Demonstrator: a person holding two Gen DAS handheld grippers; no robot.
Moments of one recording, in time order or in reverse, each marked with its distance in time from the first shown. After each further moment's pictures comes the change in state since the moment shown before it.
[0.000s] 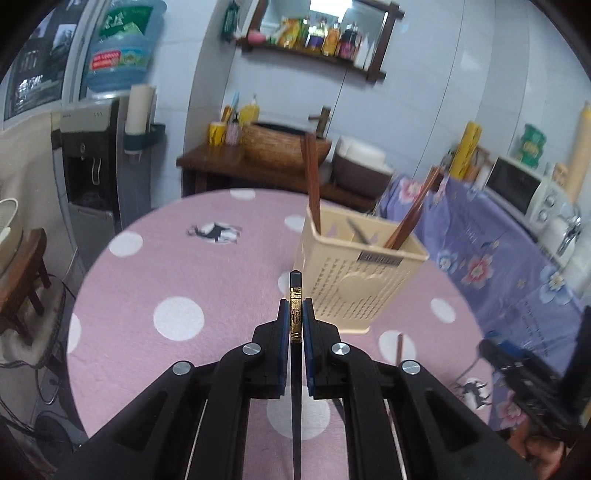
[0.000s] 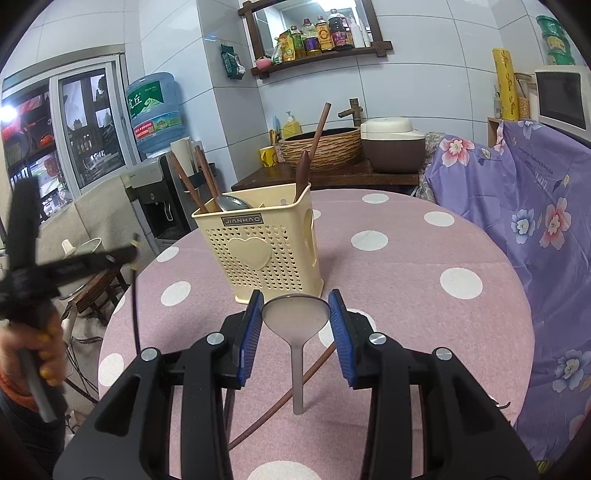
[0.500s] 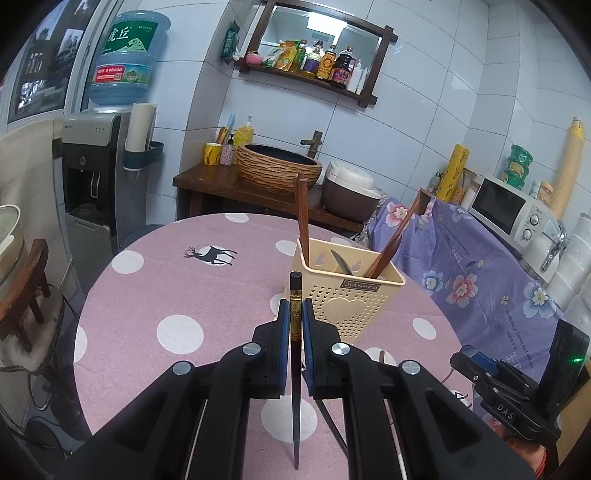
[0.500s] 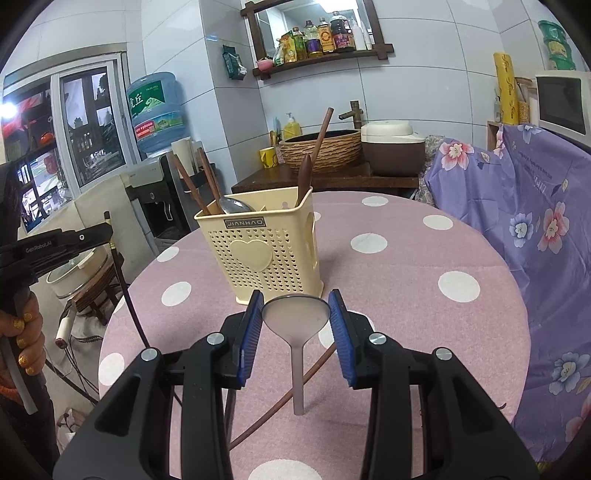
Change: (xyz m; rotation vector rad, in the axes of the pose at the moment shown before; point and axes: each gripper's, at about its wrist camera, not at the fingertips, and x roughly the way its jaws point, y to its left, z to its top) left arm -0.024 -0.001 0.007 -0.008 -0.067 -0.042; right arm -0.005 0.003 0.003 -0.013 -0.007 -0.006
